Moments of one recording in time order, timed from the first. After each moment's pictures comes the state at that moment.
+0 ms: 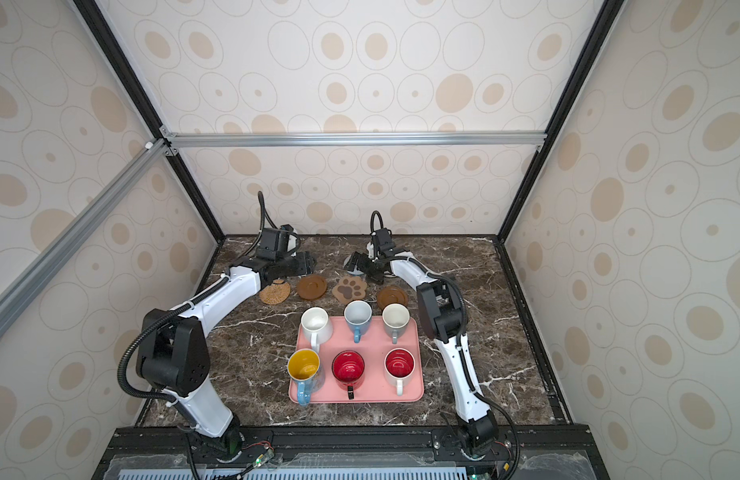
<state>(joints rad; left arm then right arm) -0.28 1.73 1.38 -0.38 0.04 -0.35 0.41 2.42 2.04 -0.55 -0.45 0.67</state>
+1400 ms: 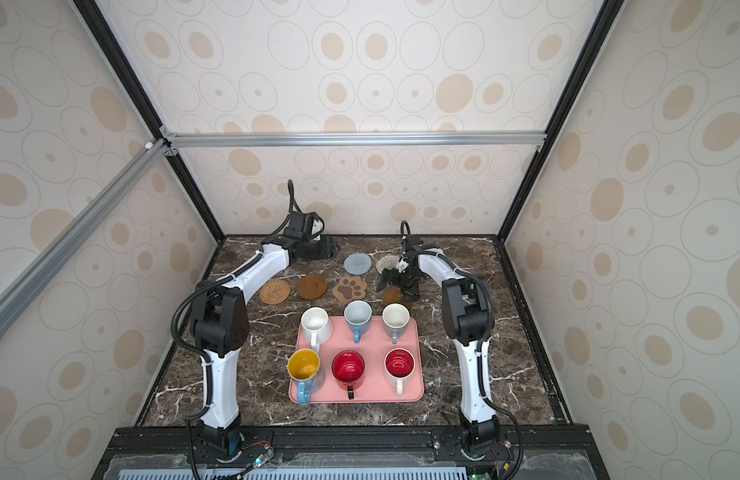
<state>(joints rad) -0.34 2.15 1.88 -0.50 0.17 -0.40 0.23 2.25 1.82 -0.94 -0.45 0.43</state>
